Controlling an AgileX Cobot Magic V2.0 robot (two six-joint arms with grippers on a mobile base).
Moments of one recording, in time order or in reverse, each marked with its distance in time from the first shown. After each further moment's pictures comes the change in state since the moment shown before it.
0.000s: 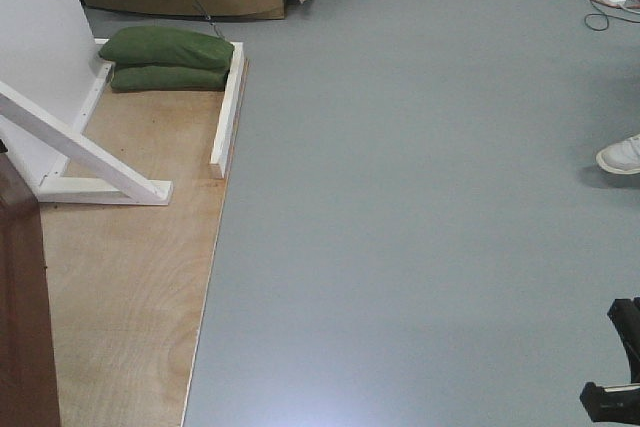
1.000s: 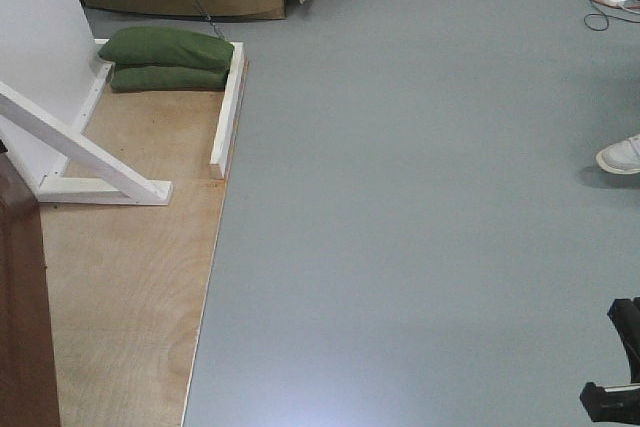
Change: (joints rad) left arm 0.287 0.075 -0.365 0.000 -0.020 0.488; right arm 0.000 0.000 0.000 0.000 0.000 0.000
